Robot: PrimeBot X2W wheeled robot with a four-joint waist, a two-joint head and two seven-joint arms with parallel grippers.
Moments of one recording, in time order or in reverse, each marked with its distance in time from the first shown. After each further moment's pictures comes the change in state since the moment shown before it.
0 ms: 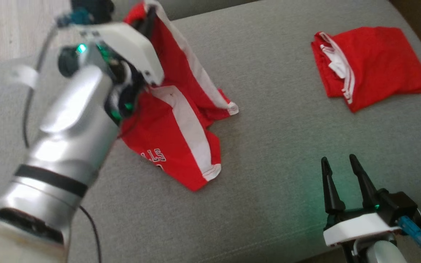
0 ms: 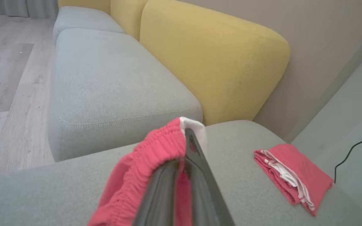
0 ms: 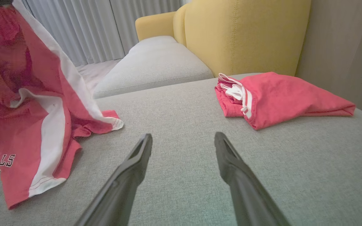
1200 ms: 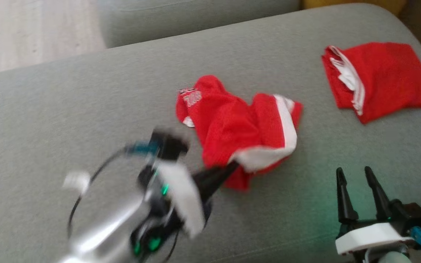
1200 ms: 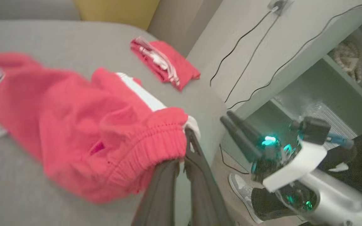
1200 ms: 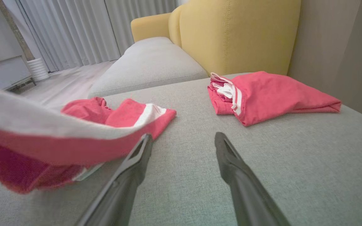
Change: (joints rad) left arm 0.450 0.156 -0.276 -0.583 -0.235 -0.175 0.110; right arm 0.046 0.000 -0.063 0.013 -0.002 0.000 0.000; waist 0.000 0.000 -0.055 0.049
